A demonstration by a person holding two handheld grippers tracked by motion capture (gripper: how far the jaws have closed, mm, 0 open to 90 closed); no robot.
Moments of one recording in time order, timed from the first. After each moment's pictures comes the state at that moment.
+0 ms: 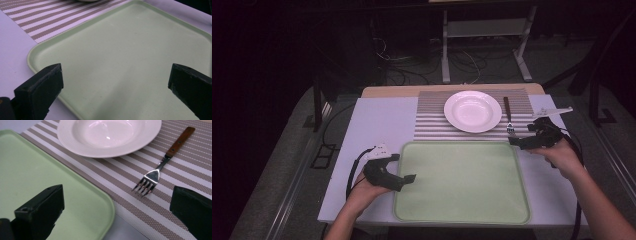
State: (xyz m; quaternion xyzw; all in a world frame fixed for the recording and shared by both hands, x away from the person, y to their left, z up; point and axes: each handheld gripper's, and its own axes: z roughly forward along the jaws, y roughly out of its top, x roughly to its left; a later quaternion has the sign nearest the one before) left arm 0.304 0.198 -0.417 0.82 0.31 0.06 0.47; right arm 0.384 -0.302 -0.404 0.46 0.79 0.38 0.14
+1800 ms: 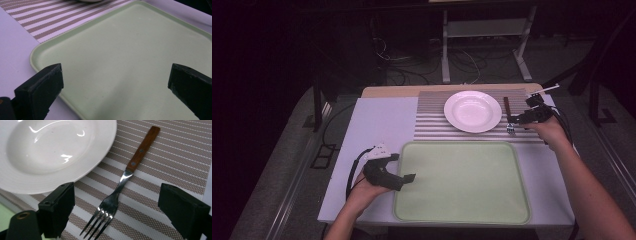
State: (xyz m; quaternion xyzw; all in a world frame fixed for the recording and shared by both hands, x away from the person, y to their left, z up) left arm 0.304 0.199 -0.417 0.82 0.31 0.07 0.47; right arm 0.471 -0.309 -0.407 0.53 0.77 0.31 0.14
